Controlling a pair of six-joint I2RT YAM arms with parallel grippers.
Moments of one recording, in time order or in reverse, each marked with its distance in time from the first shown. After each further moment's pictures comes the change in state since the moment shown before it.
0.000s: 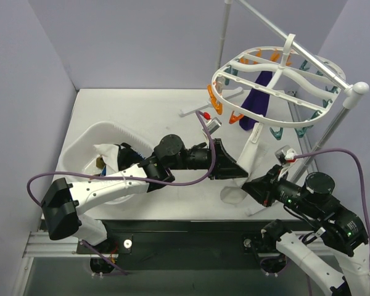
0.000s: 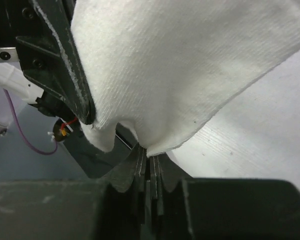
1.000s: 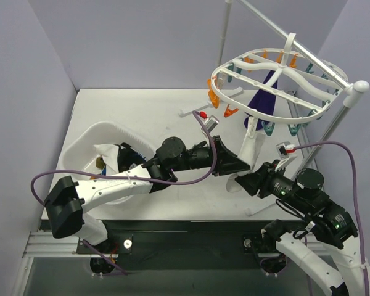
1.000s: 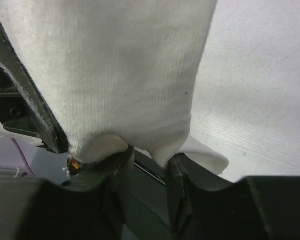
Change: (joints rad) left arm -0.001 0.032 -0.026 0.098 -0.121 -0.008; right arm 0.000 0.022 -0.093 0.127 0.117 0.239
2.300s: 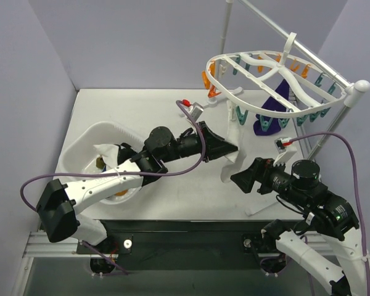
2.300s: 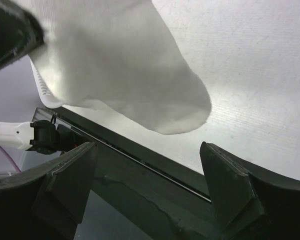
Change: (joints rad) left arm 0.120 -0.060 0.004 -0.081 -0.040 0.154; right arm 0.000 0.092 0.105 -0.145 0.063 -0.007
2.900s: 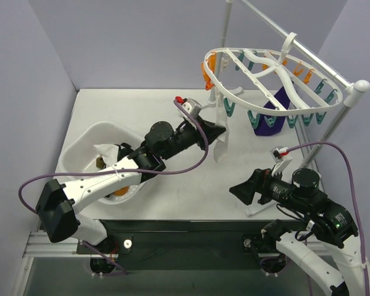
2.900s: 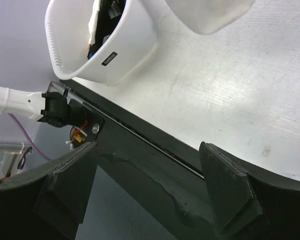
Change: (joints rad) left arm 0.032 0.000 0.025 -0.122 -0.297 0.409; right arm 0.000 -0.090 -0.091 -0.002 -0.136 -0.004
